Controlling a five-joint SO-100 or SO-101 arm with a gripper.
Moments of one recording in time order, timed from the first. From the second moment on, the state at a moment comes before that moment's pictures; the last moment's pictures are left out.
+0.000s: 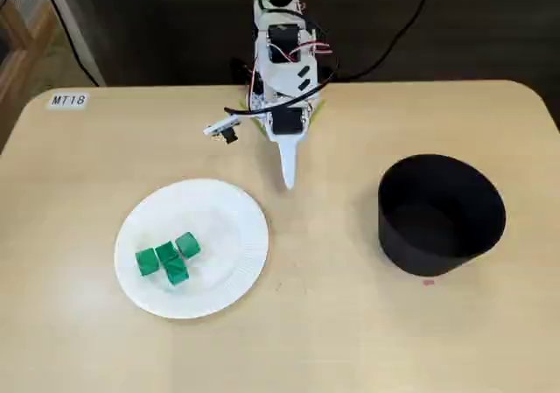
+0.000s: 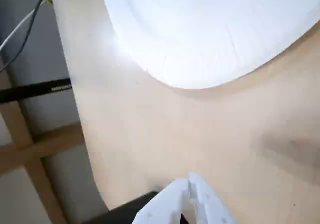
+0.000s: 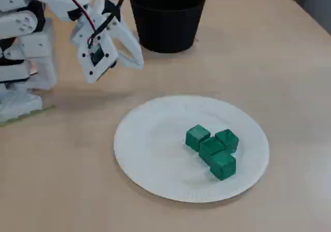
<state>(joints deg) -1.8 186.0 172.4 57.0 -3.2</state>
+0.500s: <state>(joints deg) 14.9 148.1 133.0 65.3 -9.3</state>
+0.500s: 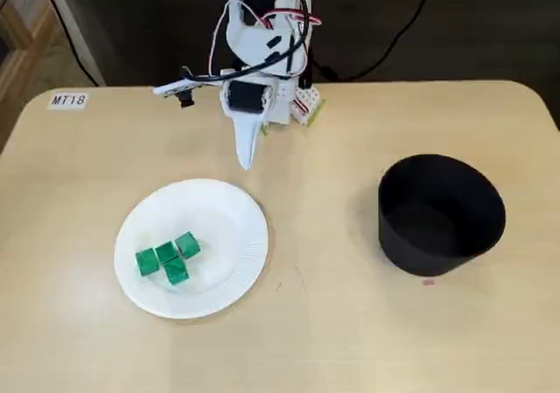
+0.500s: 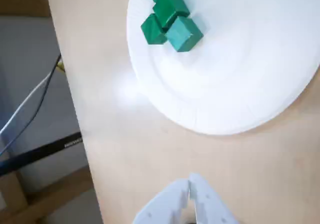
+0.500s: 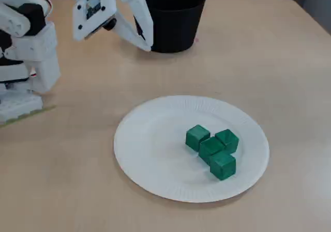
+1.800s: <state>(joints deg) 34.4 63.9 50.4 94.5 -45.4</state>
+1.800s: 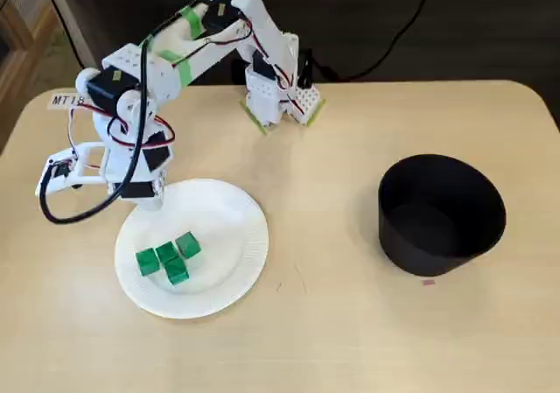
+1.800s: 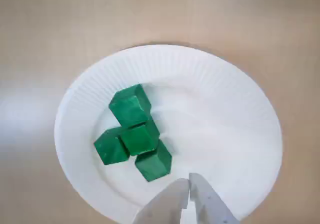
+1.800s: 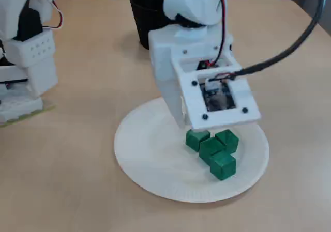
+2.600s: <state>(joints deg) 32.4 49.8 35.6 94.5 -53.1</state>
